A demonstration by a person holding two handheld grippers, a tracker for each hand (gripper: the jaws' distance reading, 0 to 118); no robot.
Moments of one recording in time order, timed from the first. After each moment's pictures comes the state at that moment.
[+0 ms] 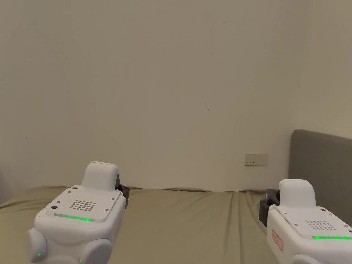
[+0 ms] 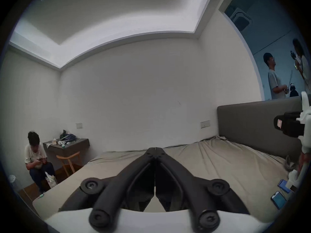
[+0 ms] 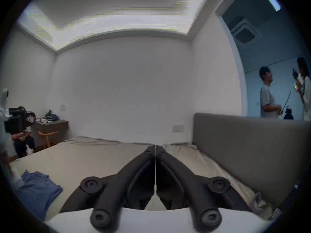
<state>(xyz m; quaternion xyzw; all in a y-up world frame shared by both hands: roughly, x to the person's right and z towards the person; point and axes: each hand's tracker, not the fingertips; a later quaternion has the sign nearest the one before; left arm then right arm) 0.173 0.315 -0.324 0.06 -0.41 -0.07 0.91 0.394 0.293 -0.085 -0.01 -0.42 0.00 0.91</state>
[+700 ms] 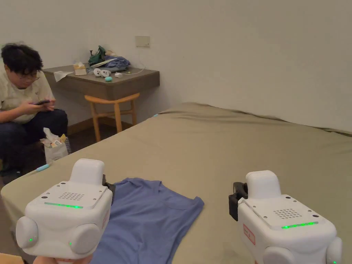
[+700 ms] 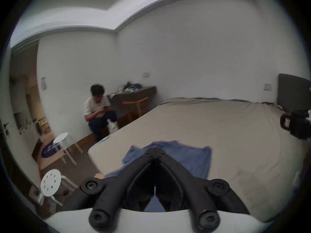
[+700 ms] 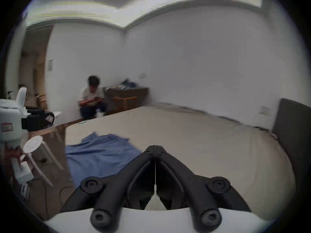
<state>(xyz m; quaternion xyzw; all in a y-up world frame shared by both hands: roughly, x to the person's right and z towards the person) -0.138 0.174 -0.374 -0.16 -0.10 -0.11 0.98 0.153 0.157 -0.299 -0.16 -0.04 0.02 0.99</state>
